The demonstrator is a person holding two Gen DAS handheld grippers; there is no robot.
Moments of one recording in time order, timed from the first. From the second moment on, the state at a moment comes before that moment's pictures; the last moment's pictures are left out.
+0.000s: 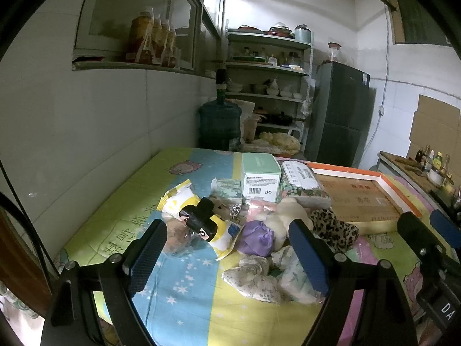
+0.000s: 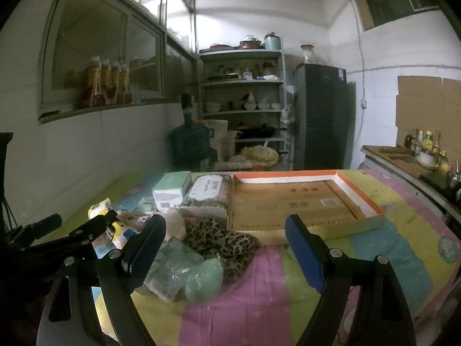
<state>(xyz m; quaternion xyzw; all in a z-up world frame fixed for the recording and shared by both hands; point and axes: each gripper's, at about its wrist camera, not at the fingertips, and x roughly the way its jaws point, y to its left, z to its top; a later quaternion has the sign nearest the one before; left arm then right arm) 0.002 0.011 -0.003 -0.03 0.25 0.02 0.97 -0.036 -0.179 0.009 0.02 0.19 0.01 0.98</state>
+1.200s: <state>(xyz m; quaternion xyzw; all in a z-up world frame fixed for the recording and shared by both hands) 0.004 0.010 -0.006 -0.02 0.25 0.02 0.97 -0.035 -0.177 0.007 0.02 0.19 0.02 0.98</state>
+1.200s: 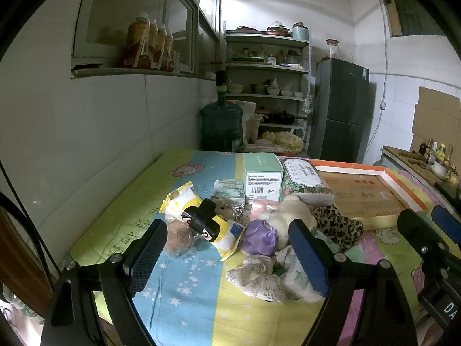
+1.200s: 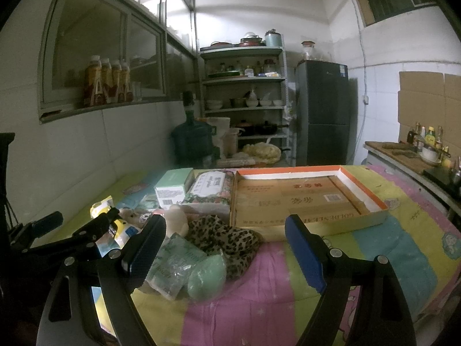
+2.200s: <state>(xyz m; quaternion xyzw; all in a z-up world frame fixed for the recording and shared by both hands) 0.003 0.026 -0.023 -0.03 0.25 0.02 0.97 -0.033 -0.173 -0.014 0.04 0.23 0.05 0.97</state>
